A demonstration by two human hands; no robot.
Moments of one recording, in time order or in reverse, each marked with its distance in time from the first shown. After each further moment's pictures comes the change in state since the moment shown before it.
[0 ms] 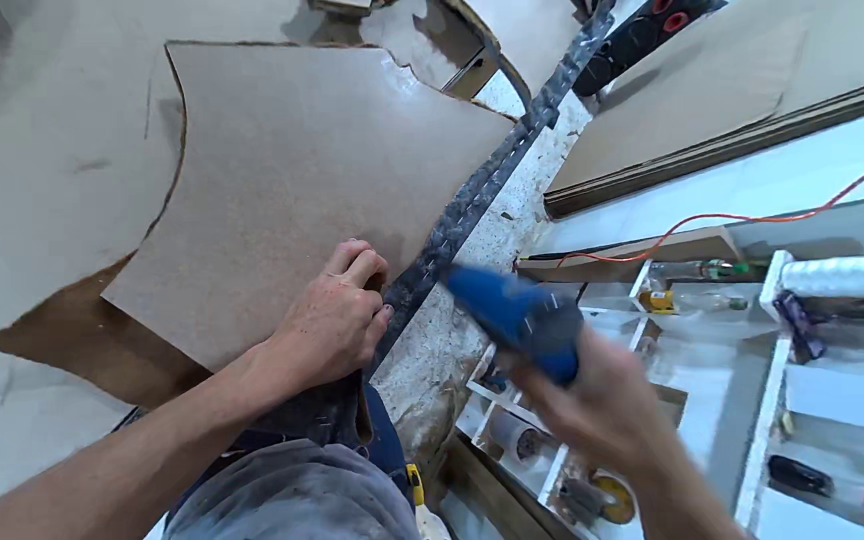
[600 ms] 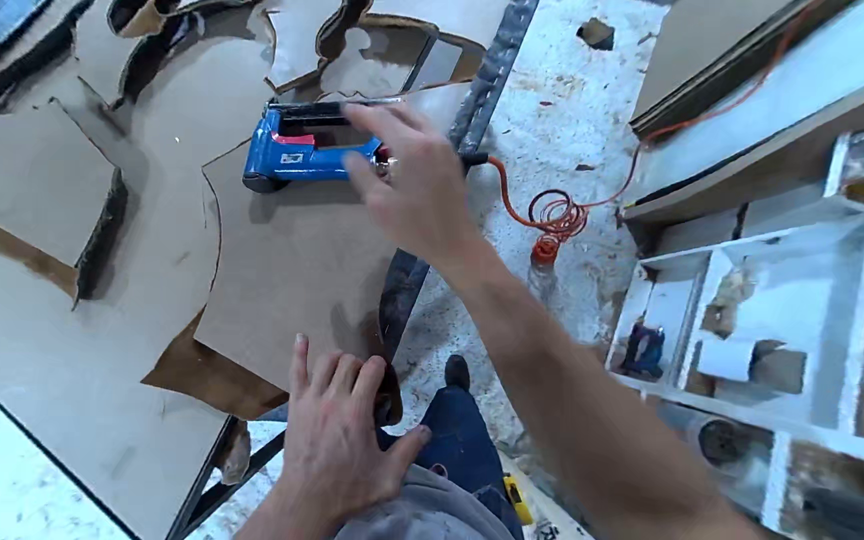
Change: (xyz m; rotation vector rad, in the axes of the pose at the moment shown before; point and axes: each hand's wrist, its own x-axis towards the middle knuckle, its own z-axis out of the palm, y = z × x) left_hand -0.094 0.081 0.003 0.515 -0.069 -0.167; right_hand 0.148 -0.049 0.057 0.417 0.424 -0.238
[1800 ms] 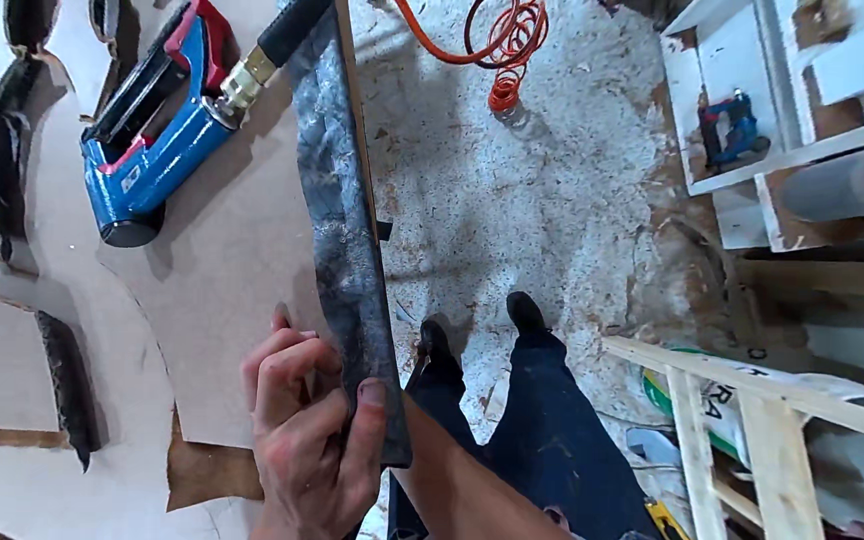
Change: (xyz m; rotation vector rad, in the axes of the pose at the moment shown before) left_hand 0.024 -0.072 0.032 -0.514 0.158 0.360; right_hand -0.183 -0.038 0.245 1.977 0.771 0.820
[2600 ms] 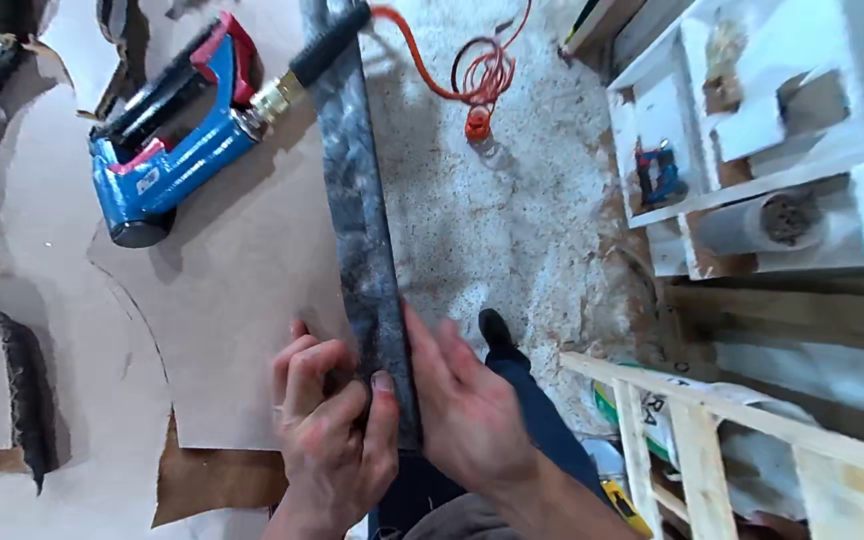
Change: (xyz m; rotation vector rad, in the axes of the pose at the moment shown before) left_hand 0.001 0.001 0.006 0.030 0.076 -0.060; right_hand -0.088 -0.130 0.038 -0.250 -0.339 0.065
